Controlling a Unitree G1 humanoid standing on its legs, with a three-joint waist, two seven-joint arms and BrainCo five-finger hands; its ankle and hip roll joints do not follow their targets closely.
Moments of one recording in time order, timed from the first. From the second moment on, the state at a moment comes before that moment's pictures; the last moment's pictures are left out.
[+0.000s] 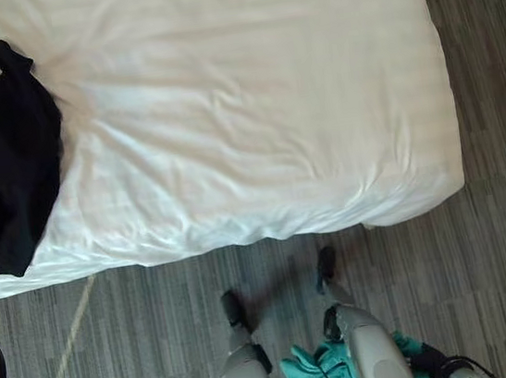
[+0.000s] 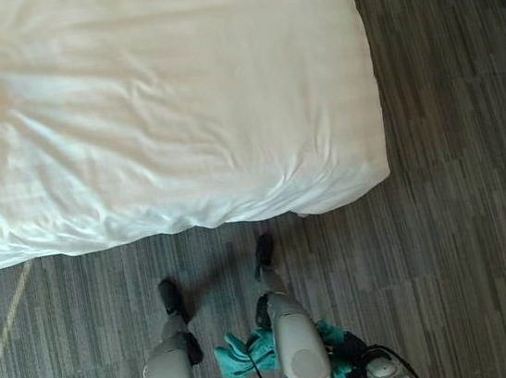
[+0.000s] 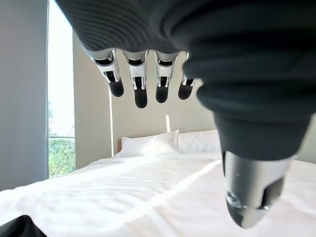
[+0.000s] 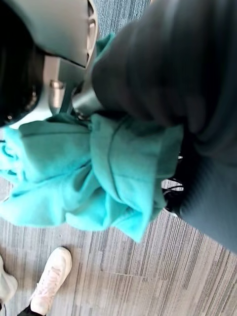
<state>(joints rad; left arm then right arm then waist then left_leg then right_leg) -0.83 1.27 -0.20 0.53 0.55 0.10 0.39 0.04 -0.29 0.32 1.03 0.15 -0.07 0.11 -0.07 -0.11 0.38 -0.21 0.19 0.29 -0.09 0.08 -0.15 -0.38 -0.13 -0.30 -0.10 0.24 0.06</state>
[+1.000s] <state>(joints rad) -1.09 1.30 -0.49 0.65 0.58 0.08 0.27 -0.09 -0.29 0.36 1.04 0.16 -0.06 0.07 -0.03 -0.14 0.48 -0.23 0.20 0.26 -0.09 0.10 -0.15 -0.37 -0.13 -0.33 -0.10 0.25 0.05</state>
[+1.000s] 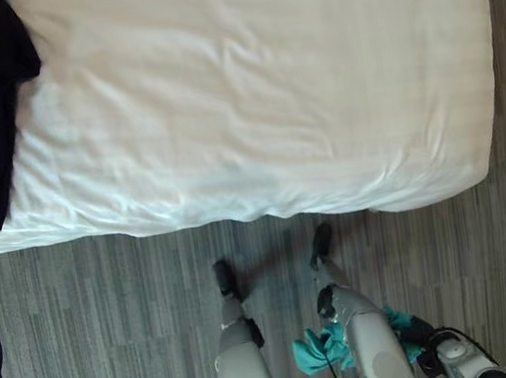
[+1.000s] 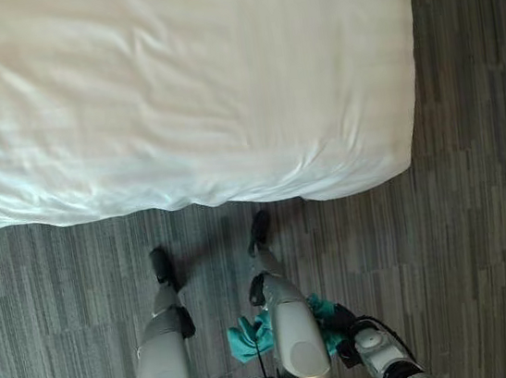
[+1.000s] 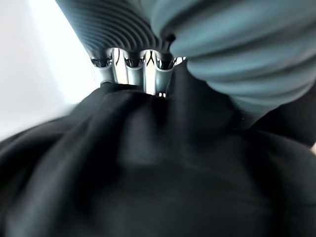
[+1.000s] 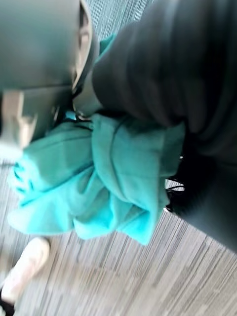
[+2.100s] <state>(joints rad) -0.01 0.41 -0.24 0.07 -0.04 -0.12 0.20 -0.37 -0.55 0.33 0.34 -0.20 -0.03 -0.15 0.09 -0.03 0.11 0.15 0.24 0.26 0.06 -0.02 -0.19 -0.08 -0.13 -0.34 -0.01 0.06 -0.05</state>
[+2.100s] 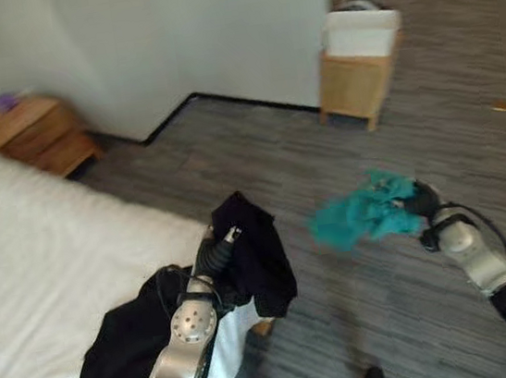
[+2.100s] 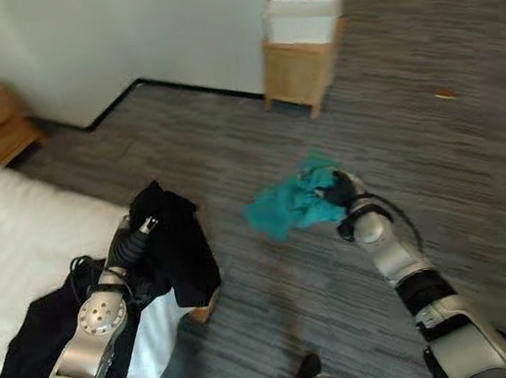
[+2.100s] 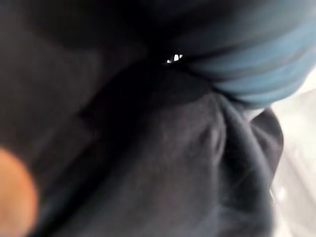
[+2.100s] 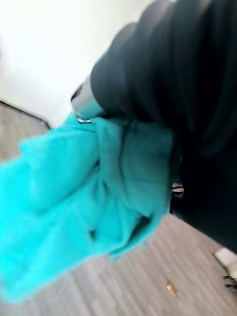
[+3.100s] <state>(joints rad) -0.04 0.37 -0.23 0.07 -0.02 -0.04 0.26 -0.15 -0.60 0.20 -0.03 -0.28 -0.09 -0.13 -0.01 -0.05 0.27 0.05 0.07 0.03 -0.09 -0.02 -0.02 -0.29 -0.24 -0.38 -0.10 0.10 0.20</state>
